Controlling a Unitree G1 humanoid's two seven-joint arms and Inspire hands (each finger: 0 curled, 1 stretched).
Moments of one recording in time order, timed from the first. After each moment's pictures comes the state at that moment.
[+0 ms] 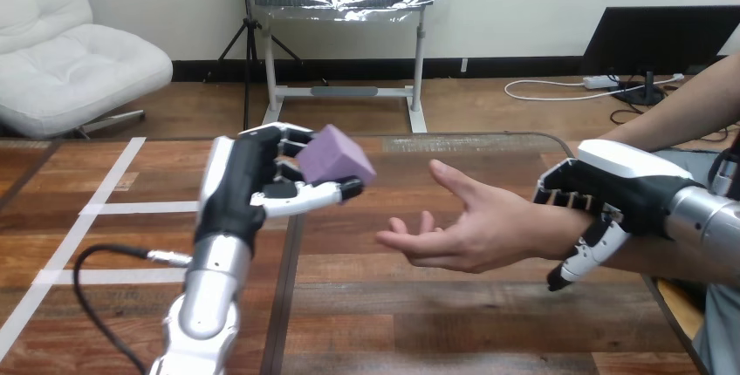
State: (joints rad) left arm -0.27 0.11 -0.02 0.34 0.17 -0.10 0.03; right arm -0.47 -0.77 0.26 0.50 -0.43 -0.28 0.44
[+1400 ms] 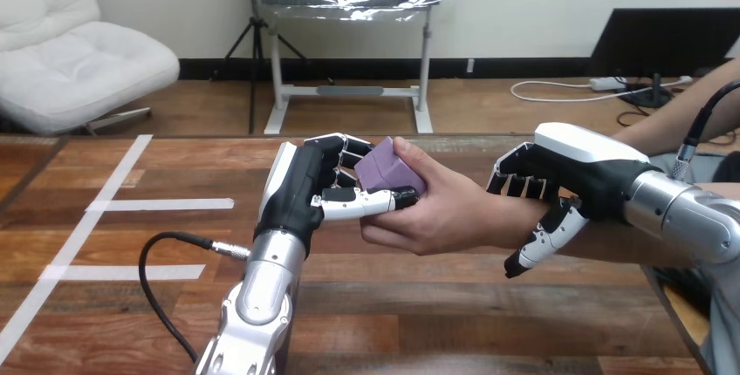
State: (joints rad) left arm -0.38 0.02 -0.11 0.52 0.18 -0.10 0.03; right arm -0.47 -0.71 0.26 0.34 -0.43 -0.19 0.49
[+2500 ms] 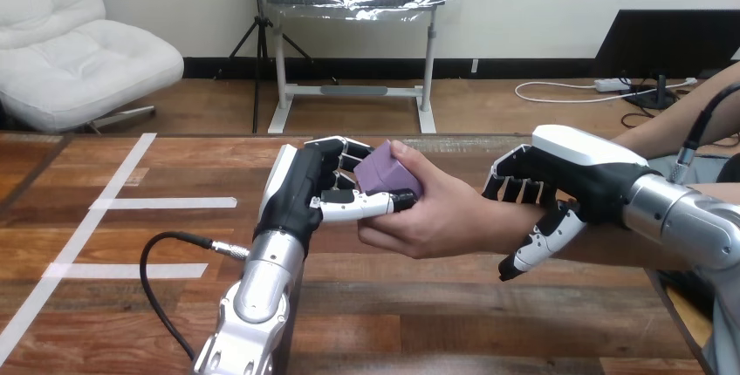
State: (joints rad) left arm -0.40 0.03 -0.10 0.58 0.17 -0.13 0.00; right arm -0.43 -0.71 0.25 0.27 -0.42 -0.16 0.50
